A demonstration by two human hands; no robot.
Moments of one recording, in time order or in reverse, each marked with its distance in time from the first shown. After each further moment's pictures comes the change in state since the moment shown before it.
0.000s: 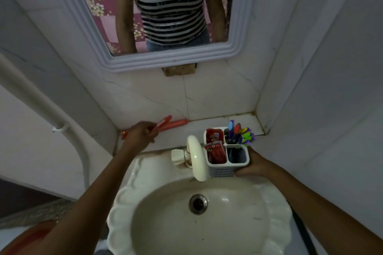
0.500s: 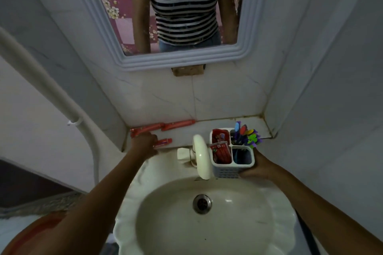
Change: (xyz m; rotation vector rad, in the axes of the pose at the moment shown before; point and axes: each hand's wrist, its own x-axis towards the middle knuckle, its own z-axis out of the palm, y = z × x) left_hand -0.010 -0.025 0.012 0.778 -0.249 -0.036; right_hand 0.004 0.000 0.001 0.023 -0.009 -0.032
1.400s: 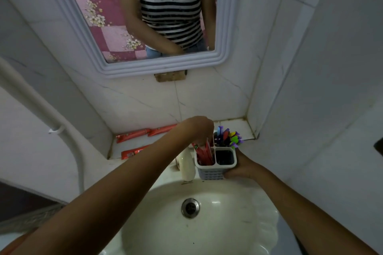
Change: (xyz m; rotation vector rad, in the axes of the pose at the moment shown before) left_hand -0.021 0.190 -0.139 0.168 -0.142 0.599; right_hand -0.002 -0.009 0.000 -0.025 -0.007 -0.004
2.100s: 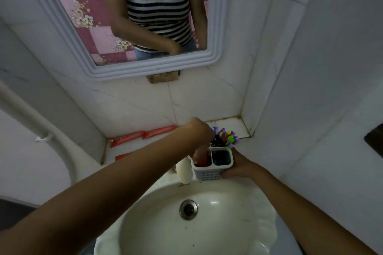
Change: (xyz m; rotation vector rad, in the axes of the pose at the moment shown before) left_hand -0.006 0.030 -0.015 0.357 -0.188 -0.025; right_hand 0.000 0.005 -0.001 -0.027 0.019 0.053
